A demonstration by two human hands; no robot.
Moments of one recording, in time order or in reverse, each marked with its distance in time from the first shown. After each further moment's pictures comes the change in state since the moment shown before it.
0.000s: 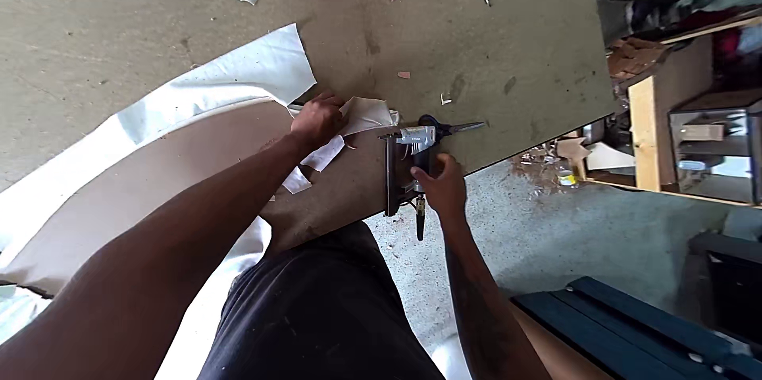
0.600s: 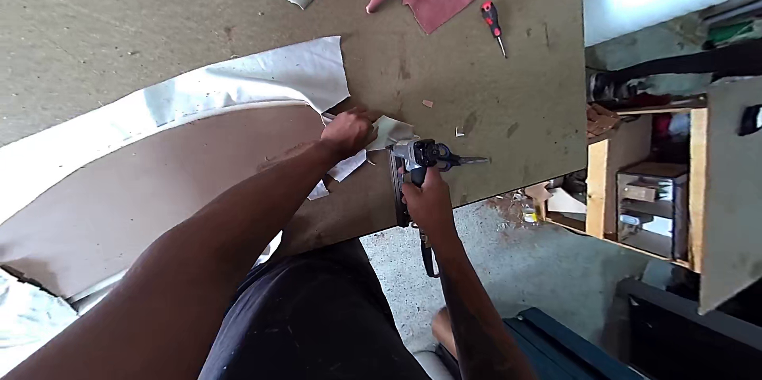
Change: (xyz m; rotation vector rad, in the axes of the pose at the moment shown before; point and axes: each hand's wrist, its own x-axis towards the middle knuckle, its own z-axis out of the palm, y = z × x) left_hand -0.002 -0.006 -0.002 -0.012 -0.023 -0.061; right_hand -0.048 -0.127 0.017 -0.030 -0.129 -0.252
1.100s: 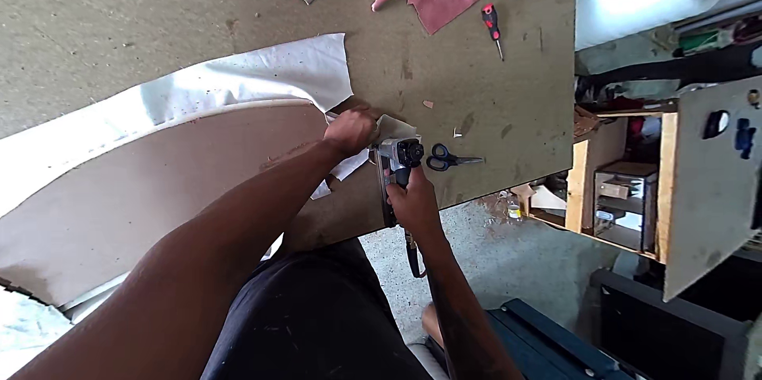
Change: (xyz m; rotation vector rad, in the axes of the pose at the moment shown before) left_hand 0.004 0.002 -0.003 -0.068 -0.018 -0.023; right_hand -0.015 -0.033 0.017 -0.026 -0.053 0.001
